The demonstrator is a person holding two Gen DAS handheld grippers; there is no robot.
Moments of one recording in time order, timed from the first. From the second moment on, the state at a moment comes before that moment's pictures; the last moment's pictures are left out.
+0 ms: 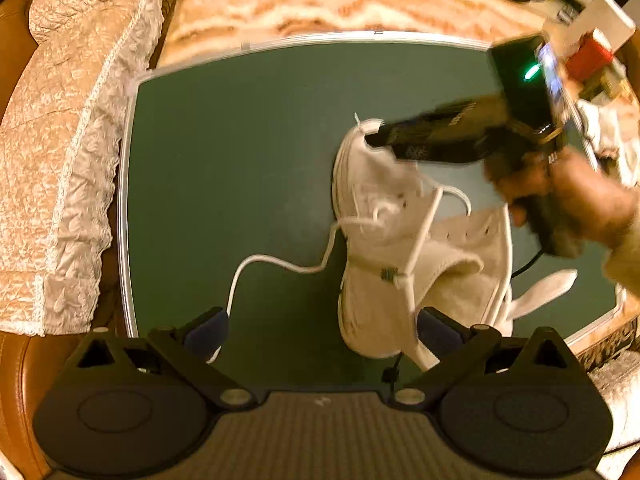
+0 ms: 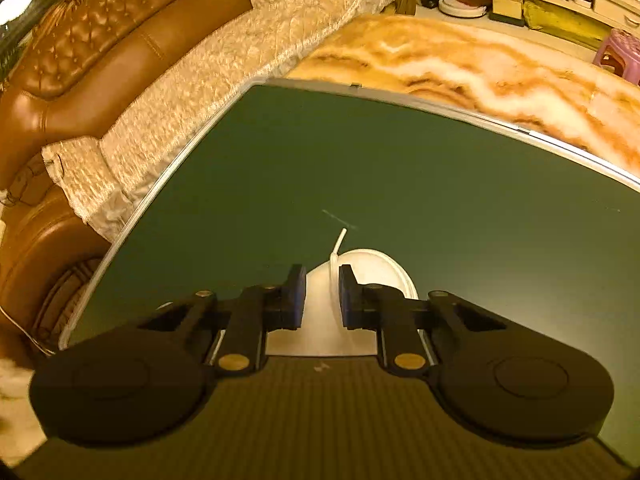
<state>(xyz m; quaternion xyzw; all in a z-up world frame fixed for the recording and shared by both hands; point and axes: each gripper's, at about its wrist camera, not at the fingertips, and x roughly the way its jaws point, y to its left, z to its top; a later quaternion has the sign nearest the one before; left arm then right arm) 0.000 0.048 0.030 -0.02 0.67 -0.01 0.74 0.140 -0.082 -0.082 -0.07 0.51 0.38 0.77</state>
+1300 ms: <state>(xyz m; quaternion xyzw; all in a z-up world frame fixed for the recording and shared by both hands) 0.026 0.086 -0.015 -0.16 0.66 0.02 0.73 0.125 -0.118 0.002 -0.05 0.56 0.57 0.59</state>
